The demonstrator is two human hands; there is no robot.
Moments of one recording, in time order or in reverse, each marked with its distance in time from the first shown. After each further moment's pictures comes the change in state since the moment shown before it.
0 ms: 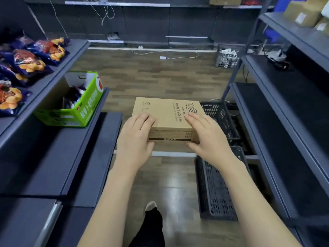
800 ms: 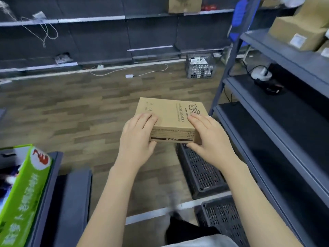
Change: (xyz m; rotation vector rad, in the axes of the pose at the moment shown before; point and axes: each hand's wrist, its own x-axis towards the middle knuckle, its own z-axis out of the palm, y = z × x) left_hand 0.439 -0.099 0.208 -0.071 -0.106 0.225; right_hand 0.343 0.252 0.060 -0.095 0.022 0.269
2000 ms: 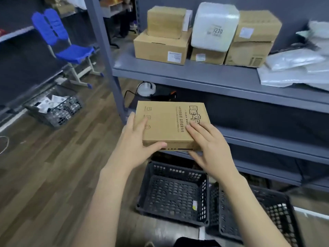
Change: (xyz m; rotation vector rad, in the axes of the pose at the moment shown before) left_hand 0.468 0.043 0.190 -0.543 -0.745 0.675; right_hand 0.188 0.184 0.023 -0.490 0.342 0.877
